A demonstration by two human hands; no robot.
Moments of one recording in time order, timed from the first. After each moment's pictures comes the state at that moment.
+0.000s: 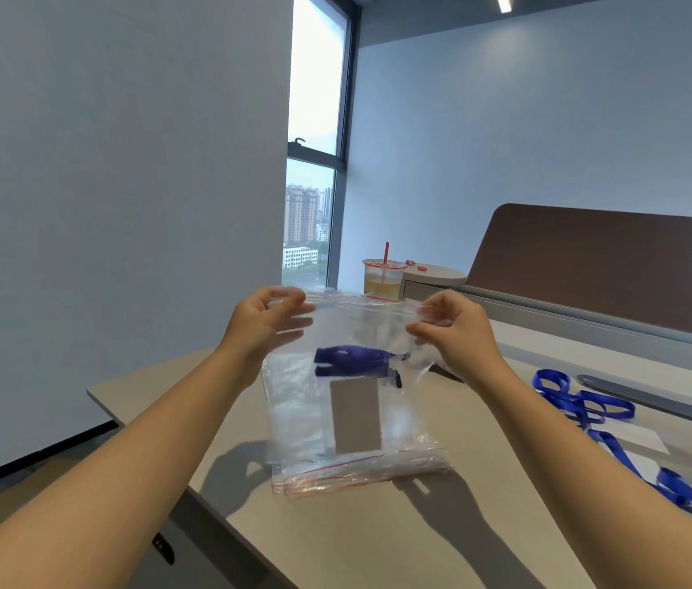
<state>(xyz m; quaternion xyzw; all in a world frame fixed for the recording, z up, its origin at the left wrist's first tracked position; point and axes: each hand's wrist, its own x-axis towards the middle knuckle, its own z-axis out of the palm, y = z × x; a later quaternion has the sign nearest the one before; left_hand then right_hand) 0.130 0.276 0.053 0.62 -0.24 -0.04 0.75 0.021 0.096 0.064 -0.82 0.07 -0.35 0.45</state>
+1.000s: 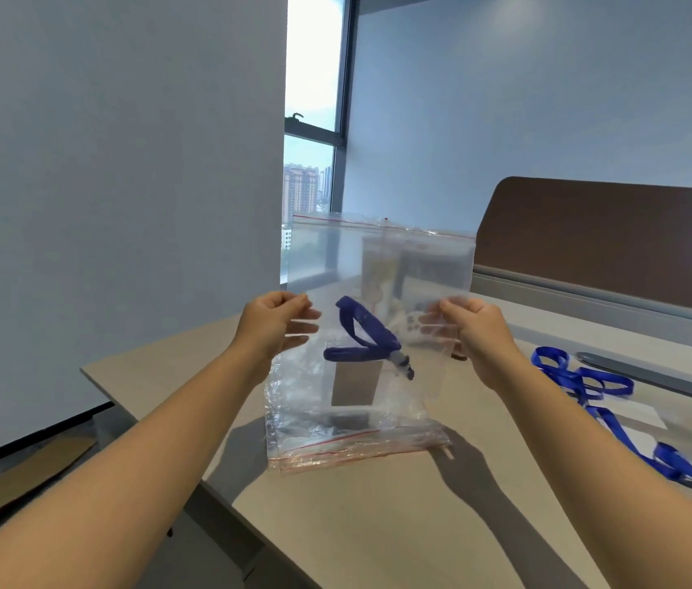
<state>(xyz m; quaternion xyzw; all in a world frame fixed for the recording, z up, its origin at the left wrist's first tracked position) 0.122 0.262 0.031 0.66 -0.20 -0.05 0.72 0.018 0.078 0.045 -0.74 0.16 -0.29 0.58</state>
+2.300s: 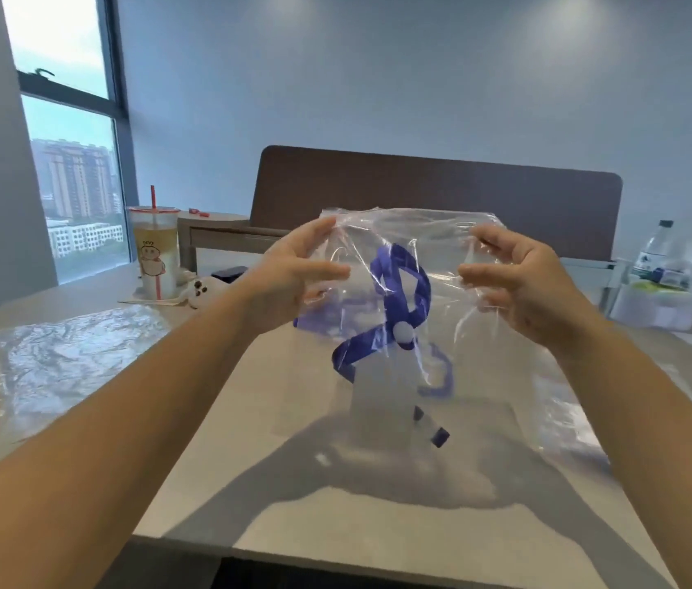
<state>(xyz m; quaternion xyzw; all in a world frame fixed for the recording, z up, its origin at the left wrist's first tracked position) -0.071 0.139 0.071 0.50 -0.50 -0.32 0.63 -0.266 0.044 0.082 -0.72 0.26 -0.44 0.47</state>
